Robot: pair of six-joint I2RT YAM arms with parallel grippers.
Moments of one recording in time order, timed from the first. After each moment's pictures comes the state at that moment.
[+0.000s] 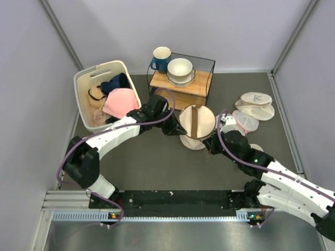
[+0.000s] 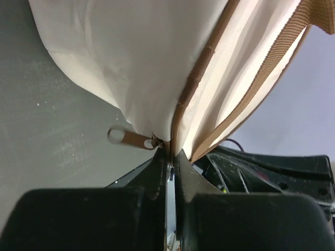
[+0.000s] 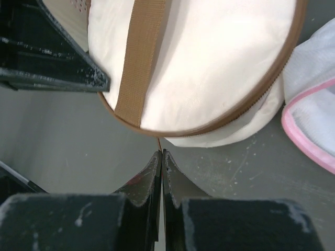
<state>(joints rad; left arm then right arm) -0.66 1.55 1.16 -0.38 0.43 -1.07 0.82 0.80 0.56 -0.20 0.21 0.60</state>
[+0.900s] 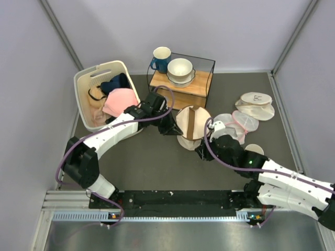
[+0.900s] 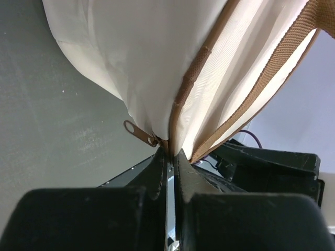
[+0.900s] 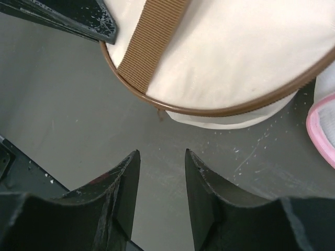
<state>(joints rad) -0.62 1.55 1.23 -0.53 0.44 -0.96 0.93 0.80 0.56 -0.27 0.20 0.47</state>
